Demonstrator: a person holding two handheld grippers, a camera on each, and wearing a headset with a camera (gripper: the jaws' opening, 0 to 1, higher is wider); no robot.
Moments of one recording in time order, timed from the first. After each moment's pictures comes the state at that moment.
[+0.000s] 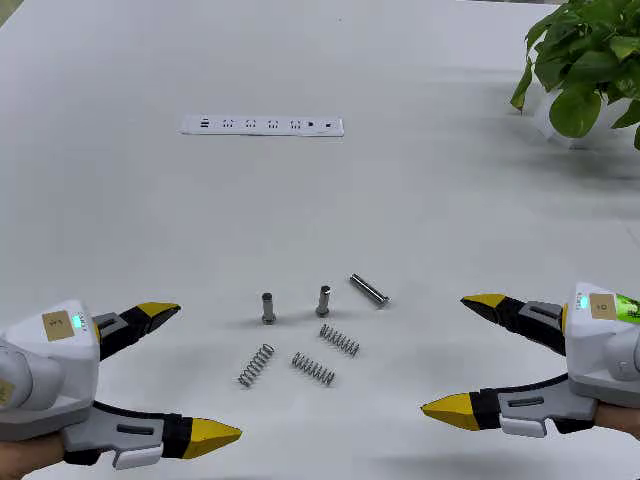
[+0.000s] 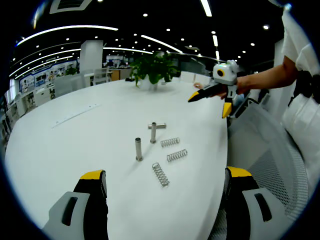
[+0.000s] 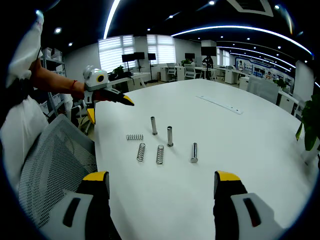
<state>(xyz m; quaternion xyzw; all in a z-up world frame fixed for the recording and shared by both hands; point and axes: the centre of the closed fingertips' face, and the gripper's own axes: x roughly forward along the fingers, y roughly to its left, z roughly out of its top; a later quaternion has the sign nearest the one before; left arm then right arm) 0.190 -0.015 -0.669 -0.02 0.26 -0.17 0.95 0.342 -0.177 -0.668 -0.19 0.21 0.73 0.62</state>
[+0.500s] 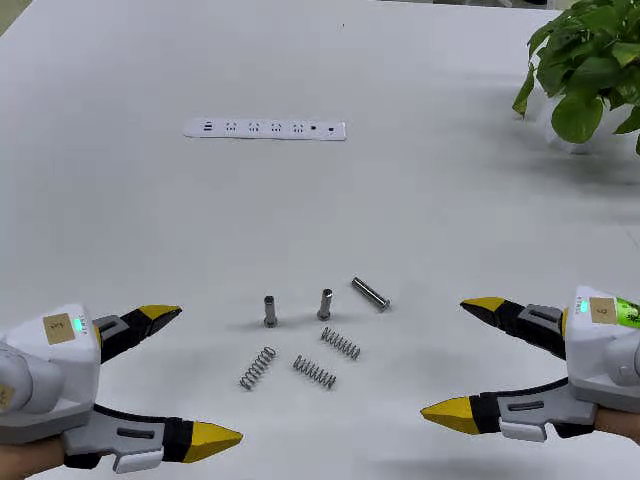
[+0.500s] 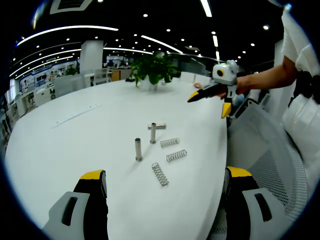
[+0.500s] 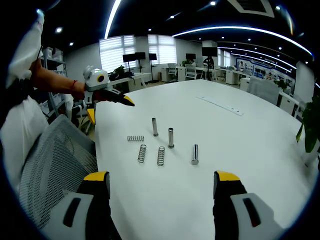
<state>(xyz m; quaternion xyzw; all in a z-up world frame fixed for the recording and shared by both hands) 0.188 -0.014 -0.668 -0.02 0.26 -0.17 0.95 0.339 -0.175 -0.665 -0.19 0.21 0.74 0.62</state>
